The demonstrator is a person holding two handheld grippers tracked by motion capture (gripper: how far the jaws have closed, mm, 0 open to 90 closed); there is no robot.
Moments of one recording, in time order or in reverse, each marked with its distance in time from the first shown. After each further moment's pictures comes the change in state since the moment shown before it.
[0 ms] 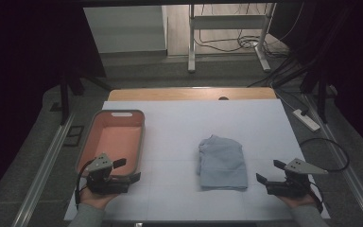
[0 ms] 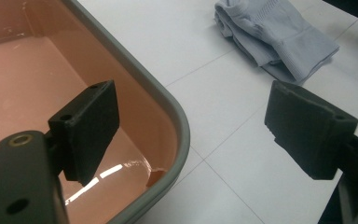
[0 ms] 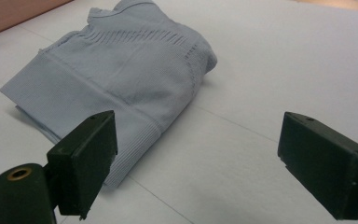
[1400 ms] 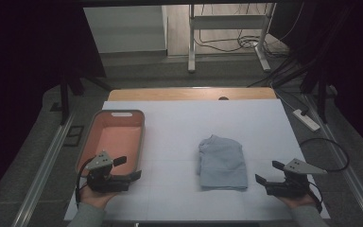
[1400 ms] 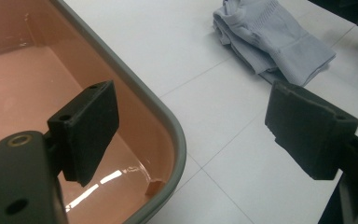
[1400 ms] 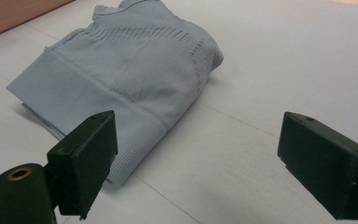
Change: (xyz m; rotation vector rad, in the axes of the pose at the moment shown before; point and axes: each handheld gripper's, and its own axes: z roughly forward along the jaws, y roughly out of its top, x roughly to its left) left arm -0.002 0.008 -0.001 -0.011 -0.003 0.003; right arm 0.000 -0.001 0.002 0.006 0.020 0.004
